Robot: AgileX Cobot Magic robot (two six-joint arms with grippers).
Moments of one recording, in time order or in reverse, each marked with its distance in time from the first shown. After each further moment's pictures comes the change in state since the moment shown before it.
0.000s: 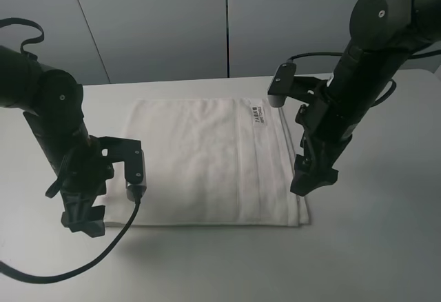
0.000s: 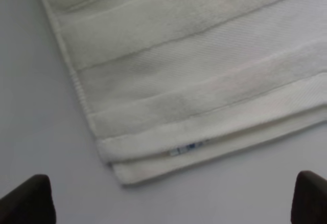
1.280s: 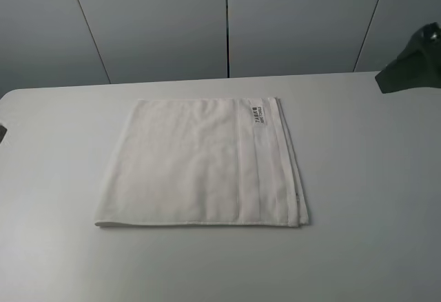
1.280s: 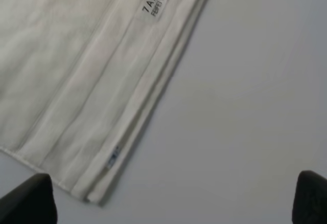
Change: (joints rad) left arm 0.588 -0.753 0.054 -0.269 0.164 -0.259; right arm -0.342 -0.620 0.039 0.050 0.105 0.428
